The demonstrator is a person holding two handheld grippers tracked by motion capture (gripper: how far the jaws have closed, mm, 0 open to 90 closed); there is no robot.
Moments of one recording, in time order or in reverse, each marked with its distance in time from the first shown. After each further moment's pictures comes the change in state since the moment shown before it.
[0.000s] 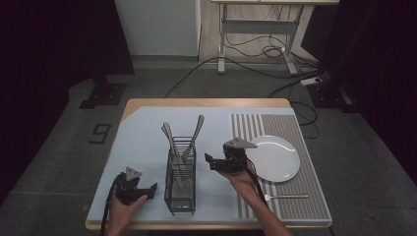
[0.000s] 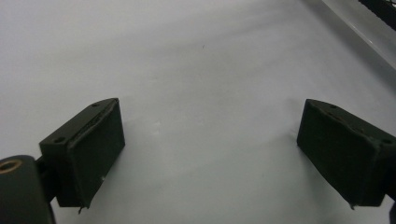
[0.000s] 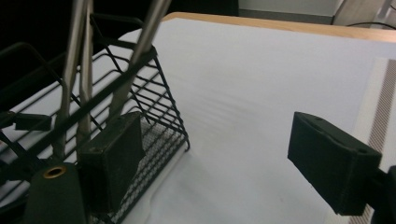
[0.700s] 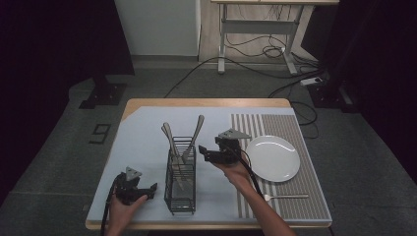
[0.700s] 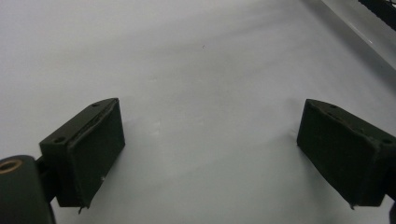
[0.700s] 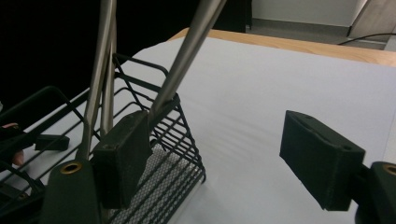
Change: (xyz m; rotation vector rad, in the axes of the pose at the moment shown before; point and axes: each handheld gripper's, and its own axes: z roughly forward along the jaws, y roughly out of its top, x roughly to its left) left arm 0.000 0.000 0.000 0.000 -0.001 0.000; right arm 0.007 0.026 0.013 -0.022 0.054 -0.009
